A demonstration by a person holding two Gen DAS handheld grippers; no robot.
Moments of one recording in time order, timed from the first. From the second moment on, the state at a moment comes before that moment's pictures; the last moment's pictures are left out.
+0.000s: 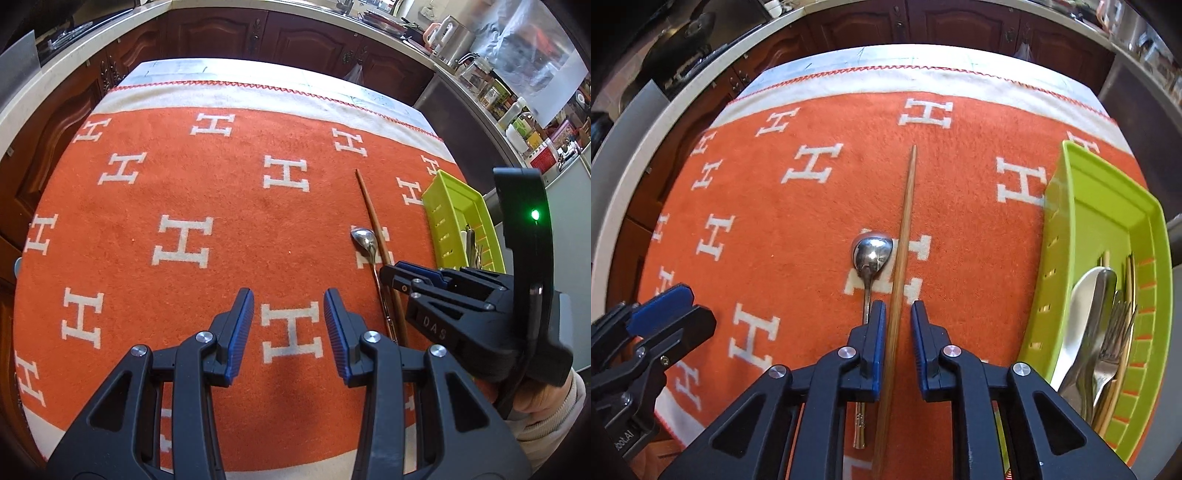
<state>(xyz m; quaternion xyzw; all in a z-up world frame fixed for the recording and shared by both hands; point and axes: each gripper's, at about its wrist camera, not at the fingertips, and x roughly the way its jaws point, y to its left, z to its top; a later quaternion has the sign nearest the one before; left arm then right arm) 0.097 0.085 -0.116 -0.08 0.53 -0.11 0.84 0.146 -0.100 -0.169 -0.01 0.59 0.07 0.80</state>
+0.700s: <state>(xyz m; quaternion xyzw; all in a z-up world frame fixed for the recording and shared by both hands) 0.147 0.034 -0.148 -0.17 0.57 -0.19 0.78 0.109 -0.164 -0.110 0.16 0.53 0.08 0.83</state>
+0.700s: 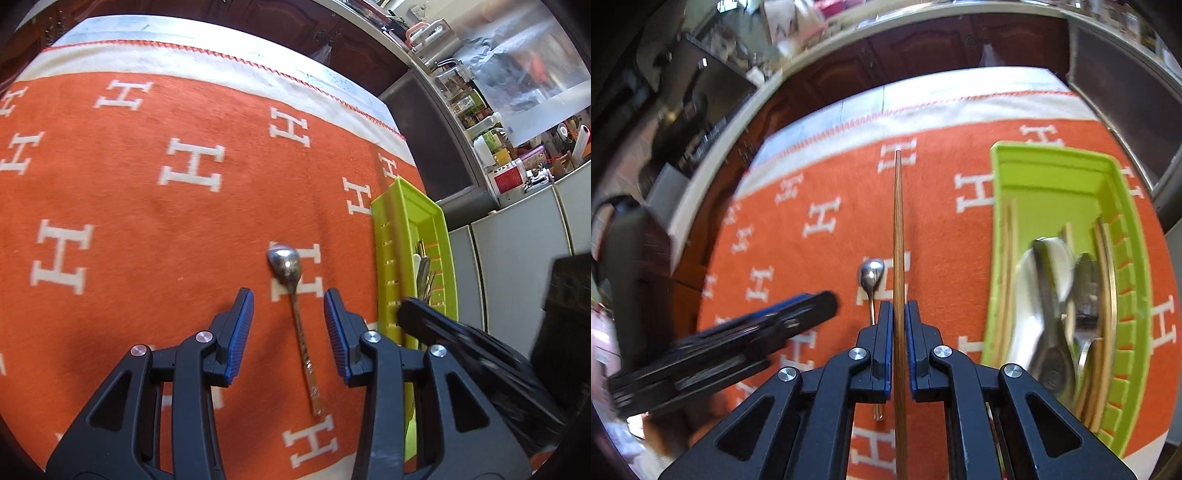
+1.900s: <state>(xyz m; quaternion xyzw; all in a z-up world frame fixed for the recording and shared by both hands) 0.160 -0.099 -0.170 -0.01 0.55 -0.10 0.83 0.049 -0.264 -0.096 0.26 0.47 0.08 0.84</state>
